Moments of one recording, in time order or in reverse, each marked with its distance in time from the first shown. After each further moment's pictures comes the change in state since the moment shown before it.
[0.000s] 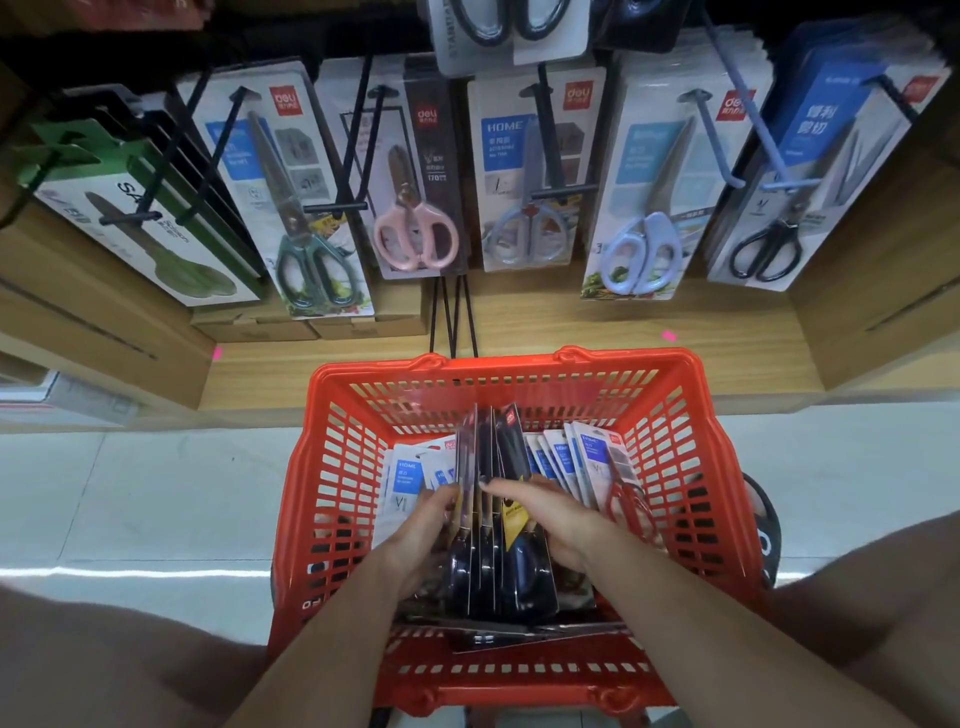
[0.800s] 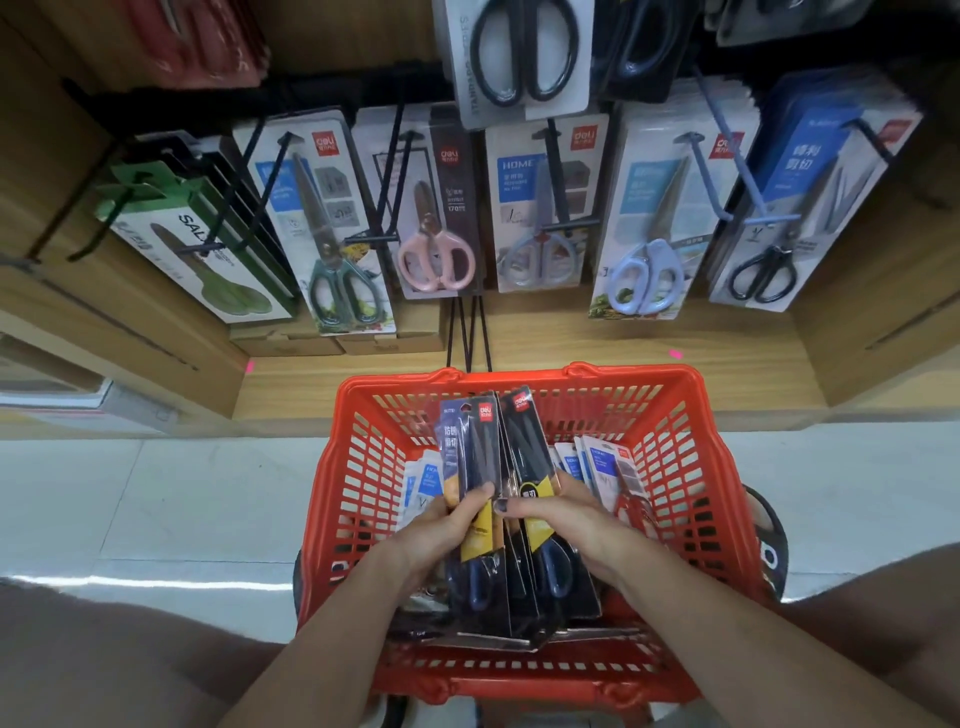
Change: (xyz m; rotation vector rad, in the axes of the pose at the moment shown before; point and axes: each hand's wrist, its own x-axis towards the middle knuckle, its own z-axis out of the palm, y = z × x) left_hand -0.054 0.030 0.000 0.205 -0.025 0.055; right_hand -0.042 -0.011 -0.003 -0.119 0.044 -0.217
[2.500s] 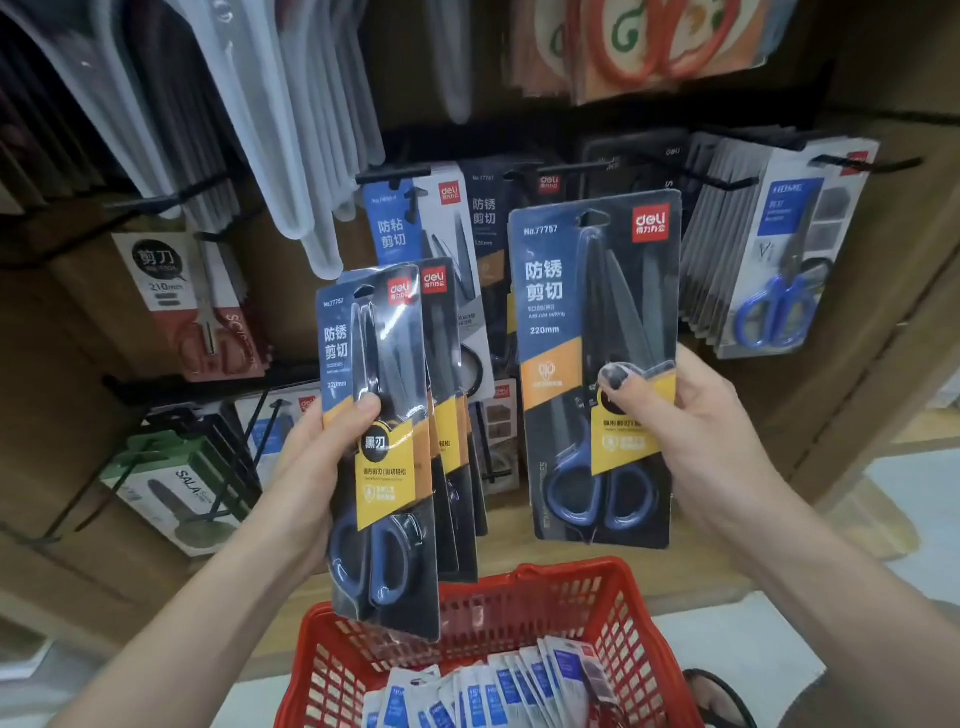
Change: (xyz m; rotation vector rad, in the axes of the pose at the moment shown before) left_hand -0.202 0.247 -0.047 -0.396 0.075 1.007; right_hand -0.191 -0.259 -0.090 0.091 0.342 -1.135
